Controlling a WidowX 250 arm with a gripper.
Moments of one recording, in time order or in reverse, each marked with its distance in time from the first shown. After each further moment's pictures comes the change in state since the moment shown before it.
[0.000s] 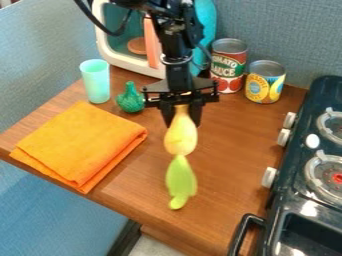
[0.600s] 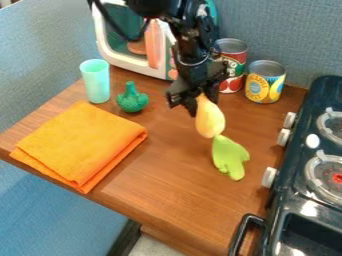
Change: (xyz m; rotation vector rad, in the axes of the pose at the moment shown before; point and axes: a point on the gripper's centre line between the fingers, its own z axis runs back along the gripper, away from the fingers) arm 0.043 -0.024 -0.016 -0.099 -0.167 0.435
